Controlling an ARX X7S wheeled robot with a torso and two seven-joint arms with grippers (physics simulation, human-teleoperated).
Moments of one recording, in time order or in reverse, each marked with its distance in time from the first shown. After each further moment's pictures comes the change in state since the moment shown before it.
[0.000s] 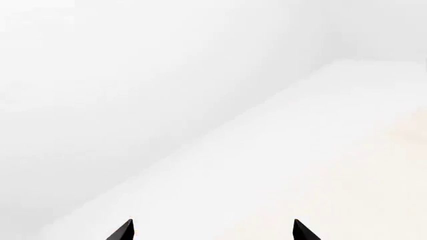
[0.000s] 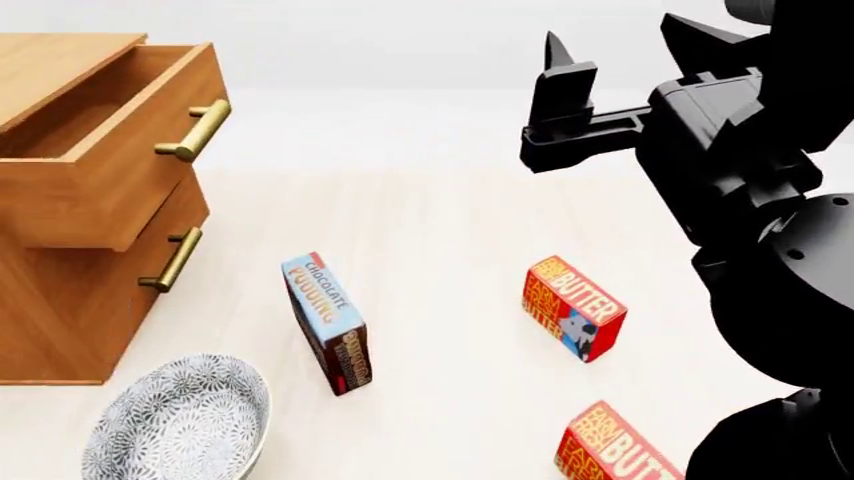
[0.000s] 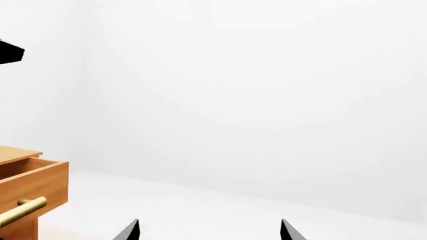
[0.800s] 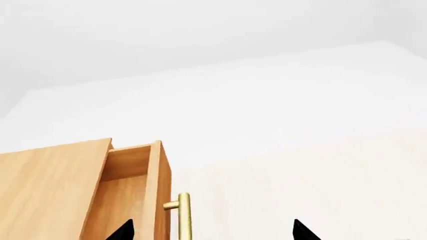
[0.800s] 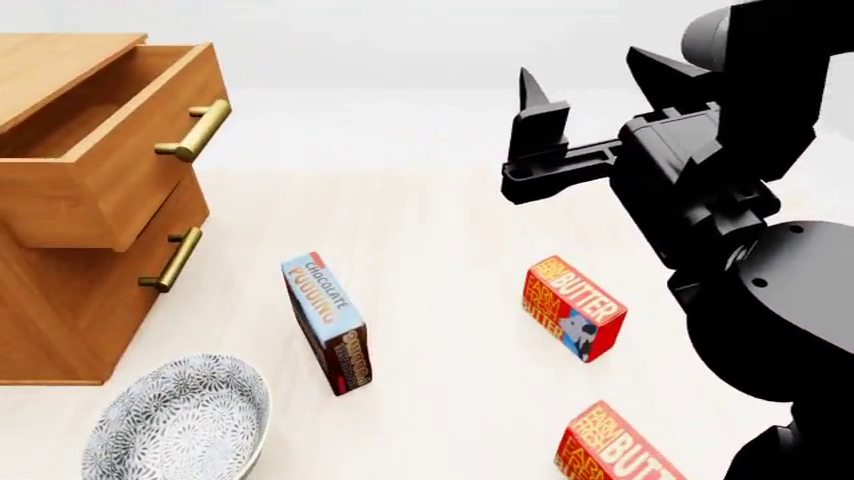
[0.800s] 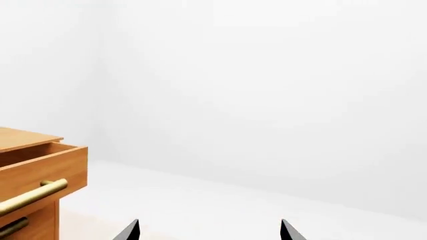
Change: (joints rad) left arm -0.176 -0.025 0.085 -0.635 0.203 0.042 0.227; right arm -0.093 0.079 -0.102 0.027 0.055 -0.171 0.009
